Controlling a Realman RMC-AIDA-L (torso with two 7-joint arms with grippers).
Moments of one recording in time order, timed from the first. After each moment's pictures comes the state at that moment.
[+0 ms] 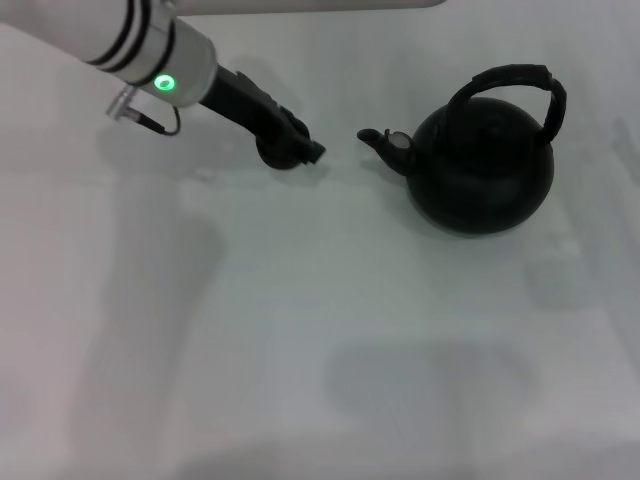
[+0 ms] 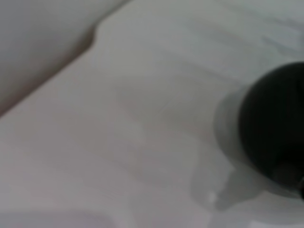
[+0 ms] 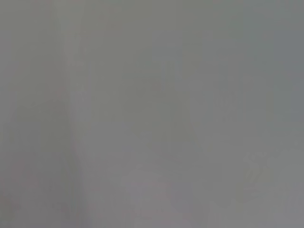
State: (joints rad) left arm -1.26 -2.08 2.85 -0.28 0.35 1.08 -1.70; right arm 0.29 2.02 -1.66 -0.11 0.08 -1.32 0.48
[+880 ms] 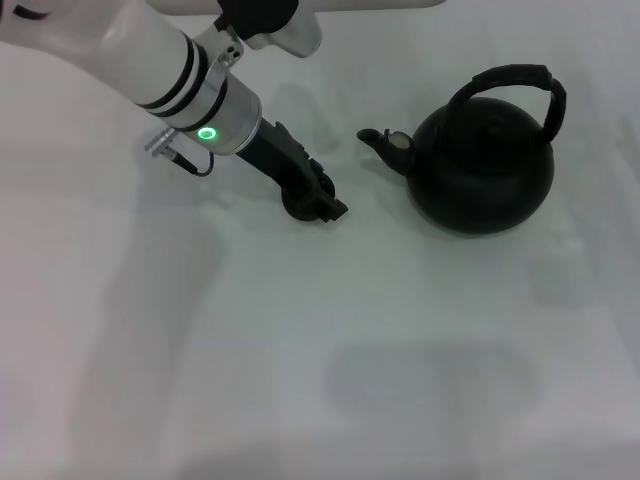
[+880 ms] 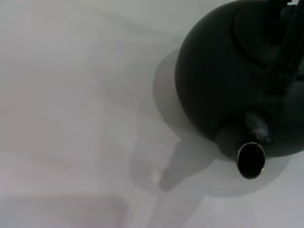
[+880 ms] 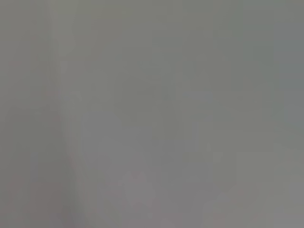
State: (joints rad) left arm -1.25 -2.08 2.85 -0.10 0.51 0.97 -1.70; right arm 0.29 2.02 -1.66 -0.11 0.10 -1.31 0.48
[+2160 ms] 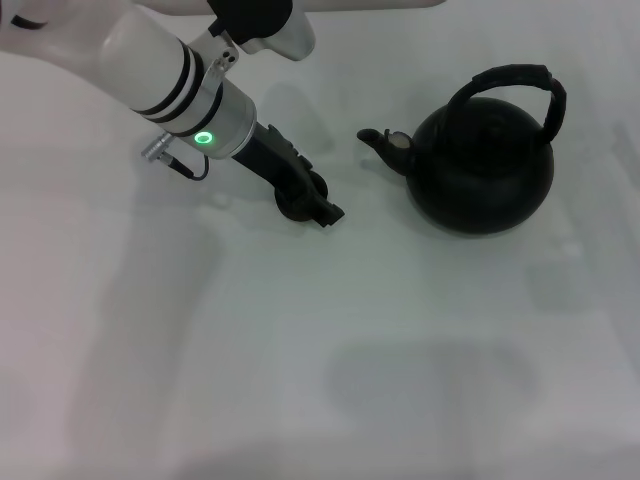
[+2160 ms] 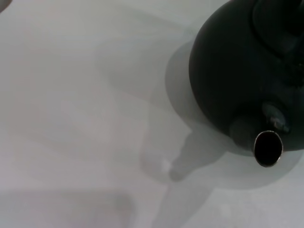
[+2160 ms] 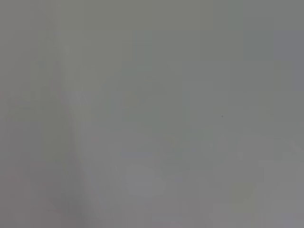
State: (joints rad) left arm -1.24 -2.08 2.85 -0.09 0.51 0.94 -1.73; right arm 0.28 2.02 -1.66 -0.11 0.09 -1.32 0.49
